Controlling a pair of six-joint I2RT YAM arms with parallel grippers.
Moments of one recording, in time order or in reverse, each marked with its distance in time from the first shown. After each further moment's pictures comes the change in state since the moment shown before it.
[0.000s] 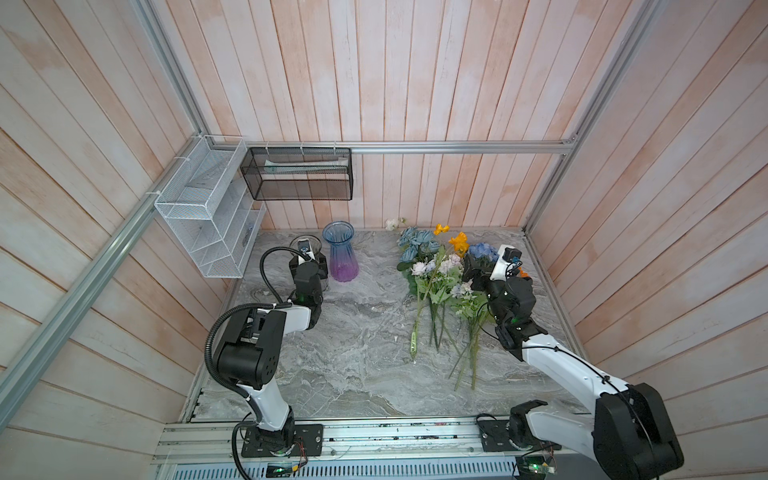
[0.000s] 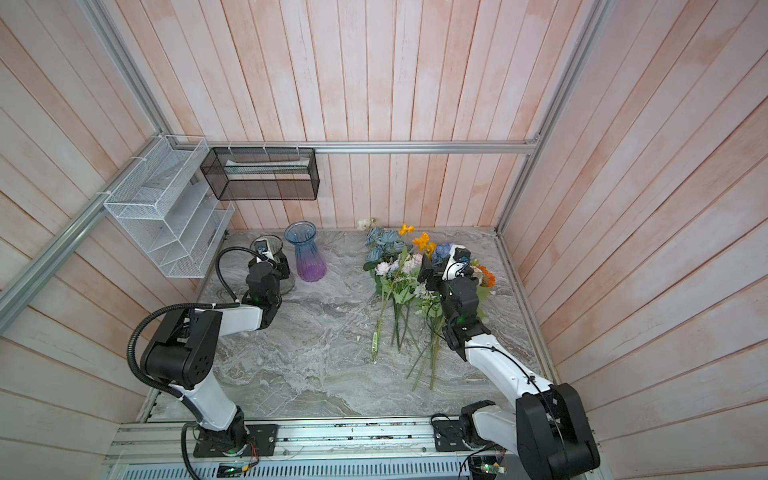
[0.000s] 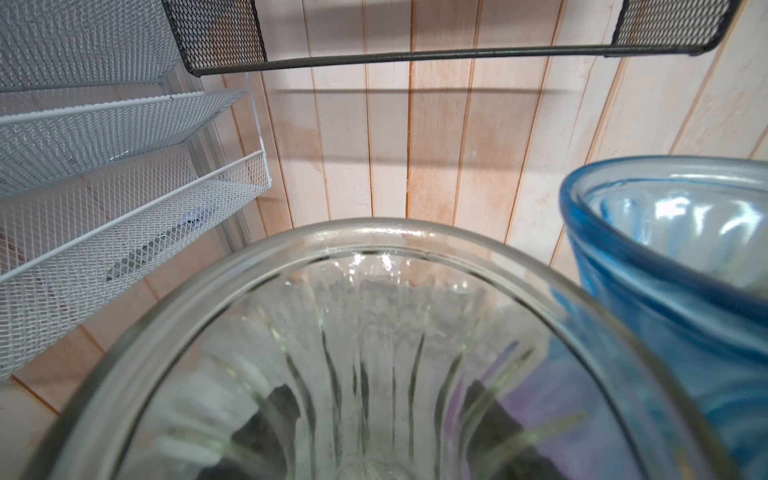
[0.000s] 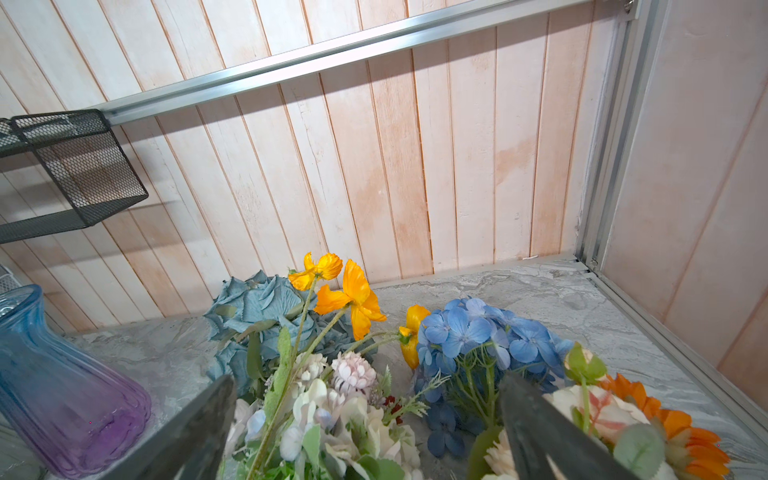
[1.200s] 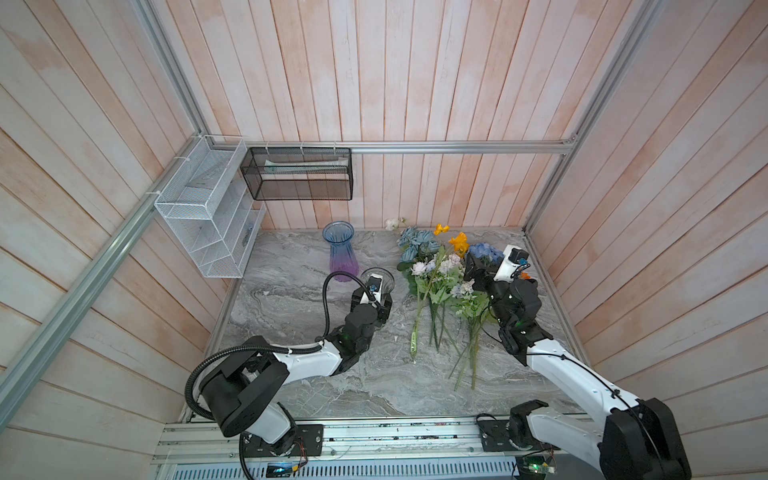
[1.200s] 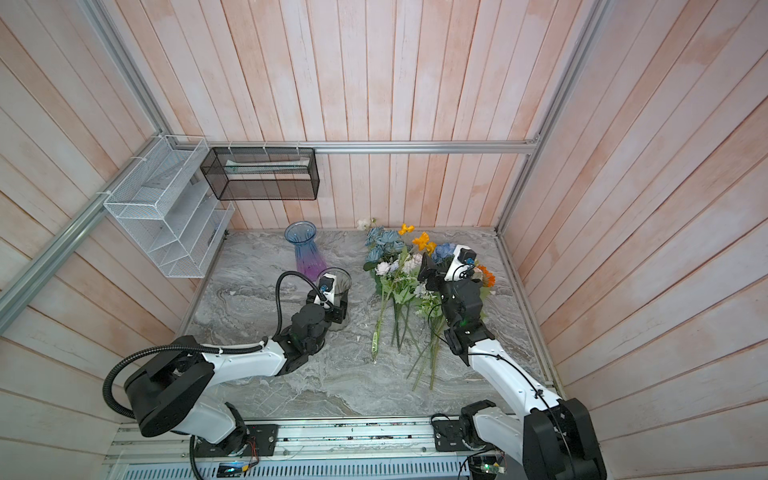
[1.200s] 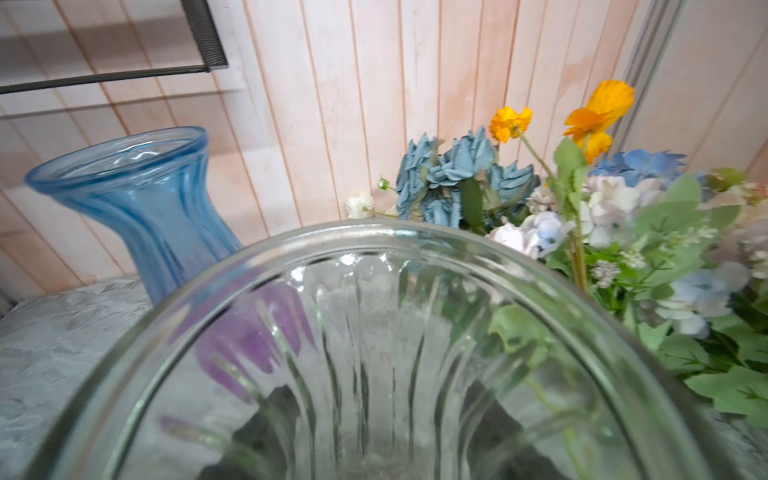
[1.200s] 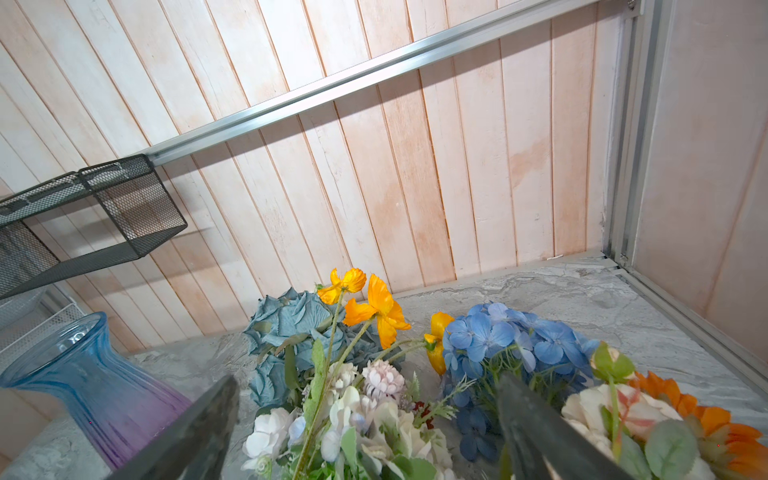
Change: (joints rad) left arm -0.634 -0.185 -0.138 -0.090 -0.129 0.006; right arm 0.013 -0.074 -0.002 -0.049 -0.040 0.096
